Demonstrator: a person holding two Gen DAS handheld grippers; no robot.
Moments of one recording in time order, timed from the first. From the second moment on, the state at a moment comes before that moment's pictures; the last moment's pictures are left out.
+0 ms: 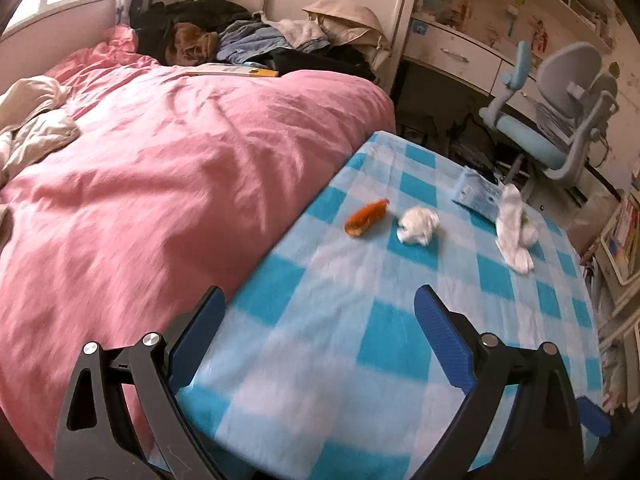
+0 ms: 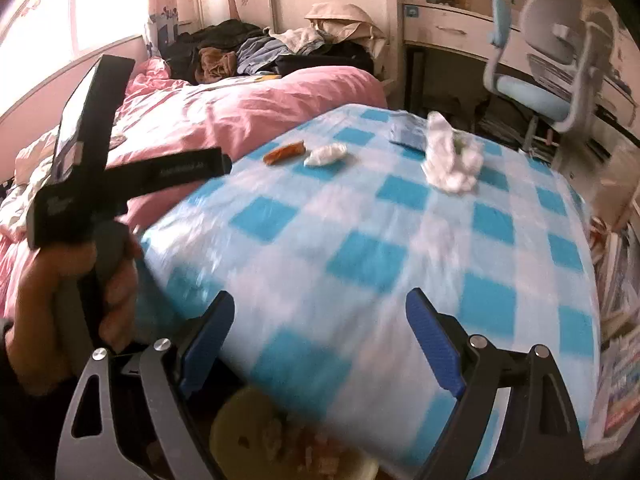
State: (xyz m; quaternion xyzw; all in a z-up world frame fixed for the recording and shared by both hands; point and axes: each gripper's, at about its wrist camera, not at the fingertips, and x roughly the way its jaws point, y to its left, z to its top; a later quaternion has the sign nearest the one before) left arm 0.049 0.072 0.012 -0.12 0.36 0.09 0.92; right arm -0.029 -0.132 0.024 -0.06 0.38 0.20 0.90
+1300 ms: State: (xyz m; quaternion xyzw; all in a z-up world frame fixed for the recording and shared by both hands) left arm 0.170 0.094 0.007 -0.18 0.39 0.06 0.90; right arm 0.164 -0.064 -0.009 -0.01 0.44 0.21 0.87
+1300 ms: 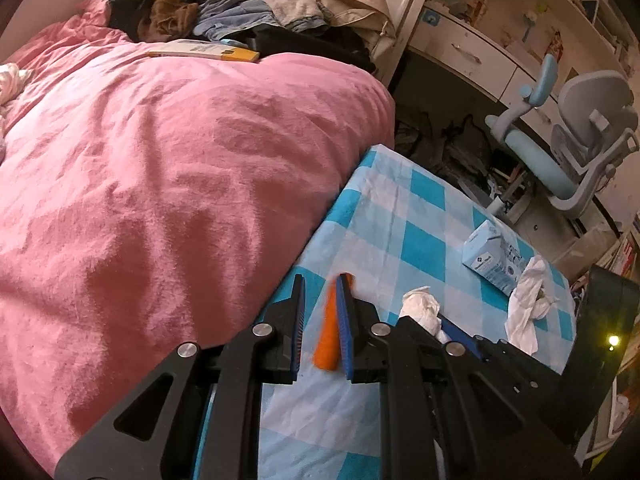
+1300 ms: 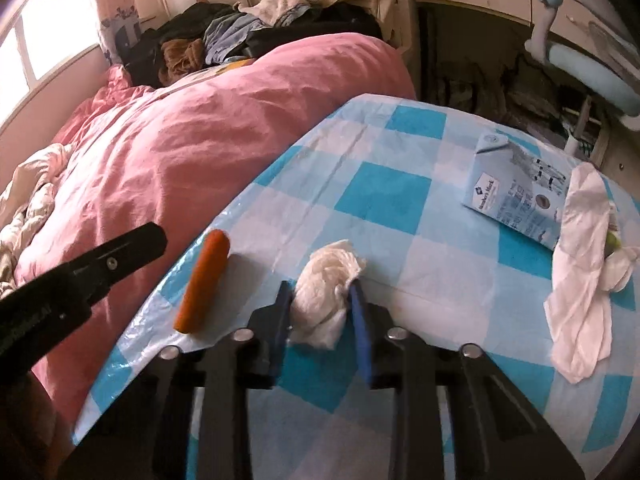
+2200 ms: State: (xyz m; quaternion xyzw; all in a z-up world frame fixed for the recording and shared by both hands) left arm 0.046 0.001 0.010 -0.06 0.38 -0.02 0.93; right arm -0.038 -0.174 -0.003 0.02 0.44 0.22 0.87
